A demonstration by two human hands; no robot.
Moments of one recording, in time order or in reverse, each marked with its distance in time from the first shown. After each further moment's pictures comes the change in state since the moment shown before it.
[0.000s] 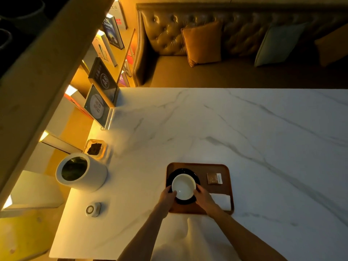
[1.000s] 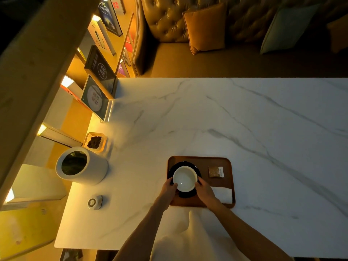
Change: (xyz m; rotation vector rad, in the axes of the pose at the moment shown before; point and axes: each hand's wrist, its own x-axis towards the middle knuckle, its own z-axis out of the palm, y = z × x) left_hand 0.006 0.003 0.002 -0.037 -0.008 -0.020; right_hand 0.009 0.002 0.003 -0.091 0.072 -0.045
